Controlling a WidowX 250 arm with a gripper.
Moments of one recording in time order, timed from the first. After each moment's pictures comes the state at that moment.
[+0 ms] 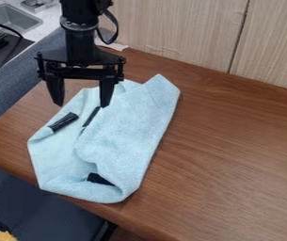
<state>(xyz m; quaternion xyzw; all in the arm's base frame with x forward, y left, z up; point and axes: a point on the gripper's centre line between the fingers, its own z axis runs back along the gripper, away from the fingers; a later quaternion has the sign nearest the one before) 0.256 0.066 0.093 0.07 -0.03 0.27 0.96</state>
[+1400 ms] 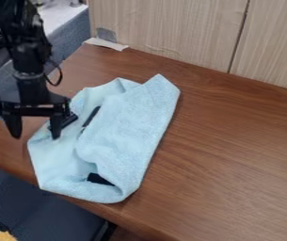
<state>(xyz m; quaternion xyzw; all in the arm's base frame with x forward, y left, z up) 0.236 0.154 0.005 0.07 0.03 0.27 0.96</state>
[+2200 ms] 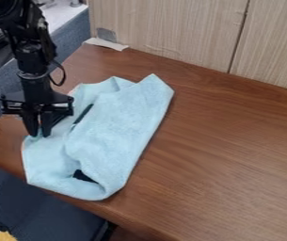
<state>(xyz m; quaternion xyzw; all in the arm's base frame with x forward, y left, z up) 0.241 0.157 0.003 0.07 0.03 0.27 0.96</state>
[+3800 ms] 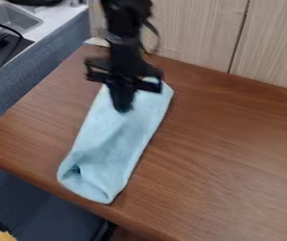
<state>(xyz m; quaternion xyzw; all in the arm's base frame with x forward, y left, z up) 0.293 0.011 0.064 0.03 -0.04 0.09 0.99</state>
